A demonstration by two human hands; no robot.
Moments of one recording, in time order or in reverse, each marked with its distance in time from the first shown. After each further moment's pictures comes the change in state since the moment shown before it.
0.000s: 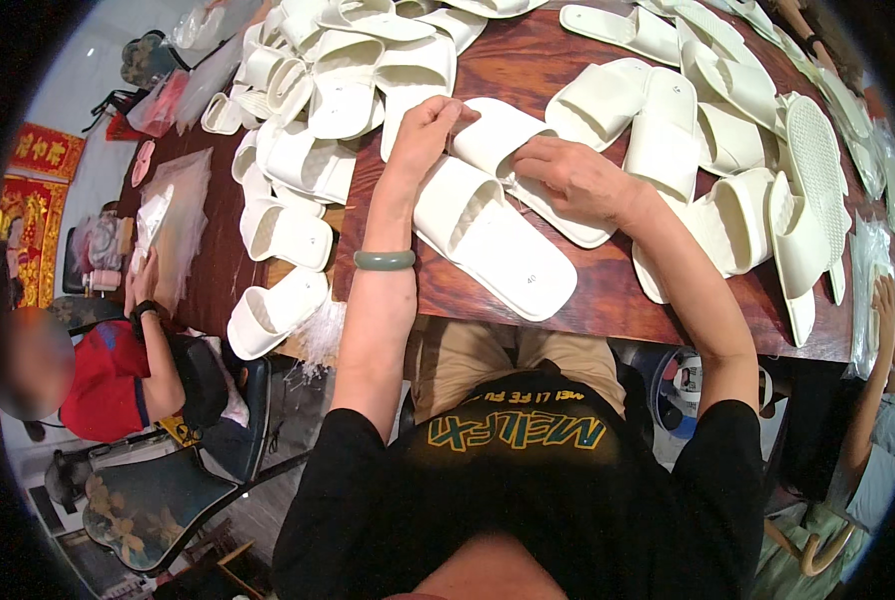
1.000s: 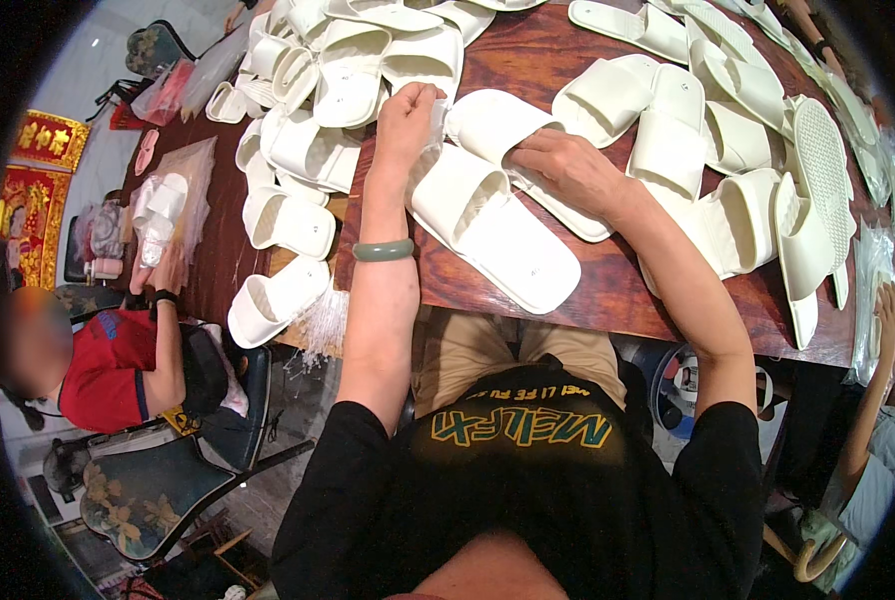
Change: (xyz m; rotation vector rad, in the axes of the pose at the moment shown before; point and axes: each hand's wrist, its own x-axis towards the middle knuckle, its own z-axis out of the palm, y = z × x) left_hand 0.001 0.001 -0.025 0.456 0.299 0.109; right_hand 0.005 0.004 0.016 -0.064 0.116 0.024
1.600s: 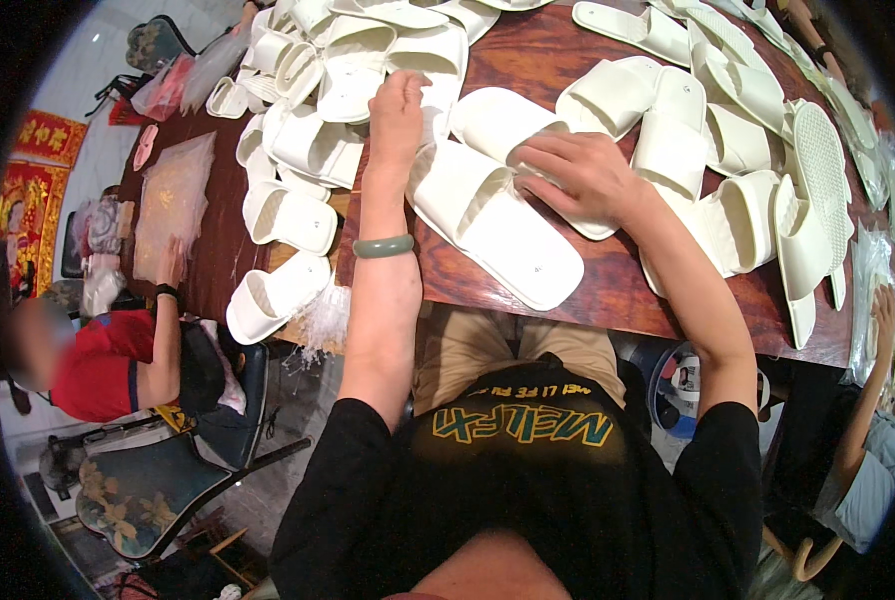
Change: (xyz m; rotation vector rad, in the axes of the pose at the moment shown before) left_hand 0.004 0.001 -0.009 0.297 0.192 0.381; right_hand 0.002 -0.021 -0.020 -0.067 0.179 -0.121
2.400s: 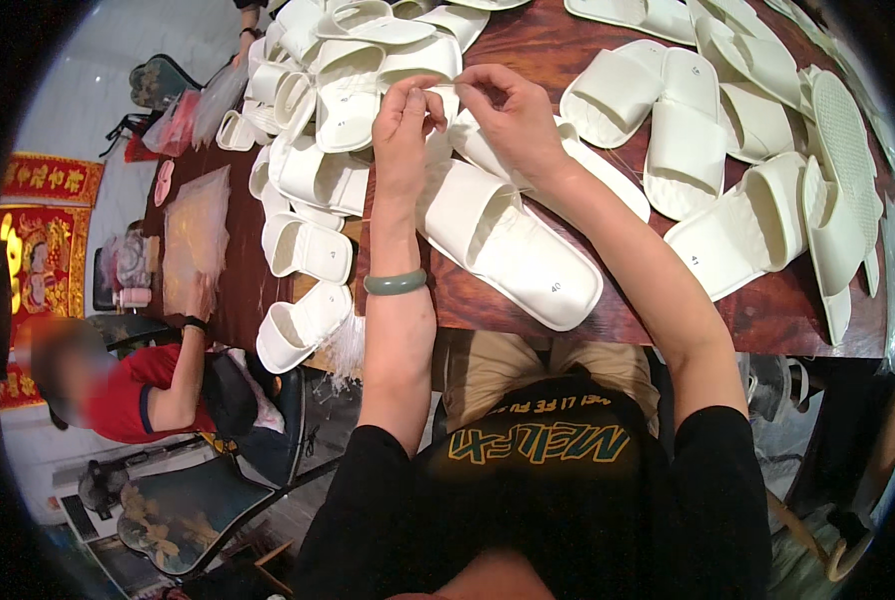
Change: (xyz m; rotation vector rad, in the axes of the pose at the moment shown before) left_hand 0.000 0.039 -0.006 -0.990 -0.153 -0.315; right_hand 0.067 0.019 0.076 0.839 0.678 0.738
